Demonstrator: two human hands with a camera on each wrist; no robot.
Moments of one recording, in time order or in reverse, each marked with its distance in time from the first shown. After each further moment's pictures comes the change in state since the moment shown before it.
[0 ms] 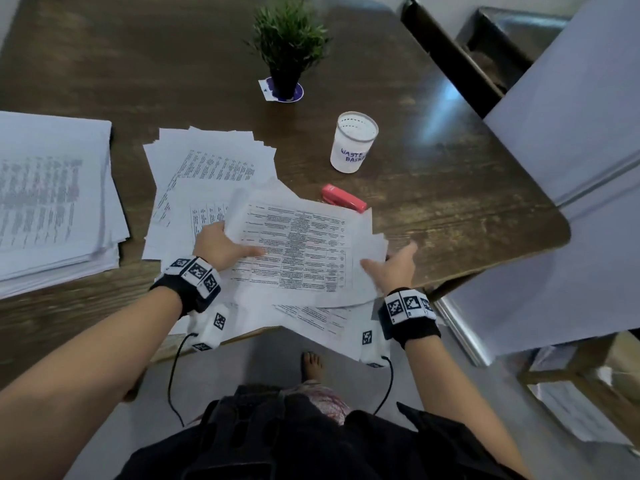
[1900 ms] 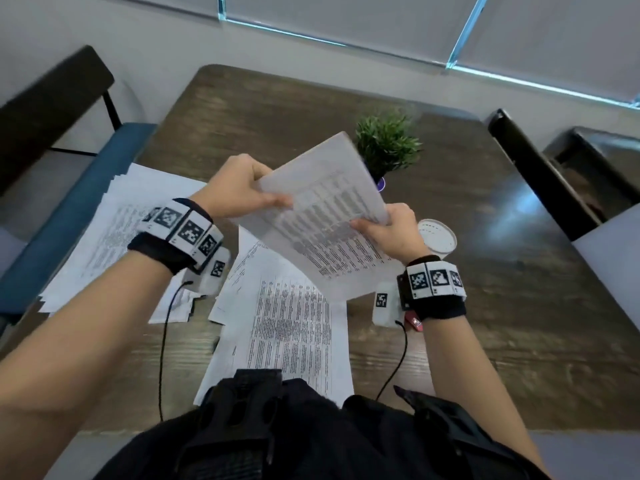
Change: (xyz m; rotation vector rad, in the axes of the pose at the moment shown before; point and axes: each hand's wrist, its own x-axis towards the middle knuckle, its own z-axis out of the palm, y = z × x) left_hand 0.037 0.147 -0.194 0.037 0.139 0.415; right_hand 0.036 -0.255 0.078 -0.104 -0.481 -0.824
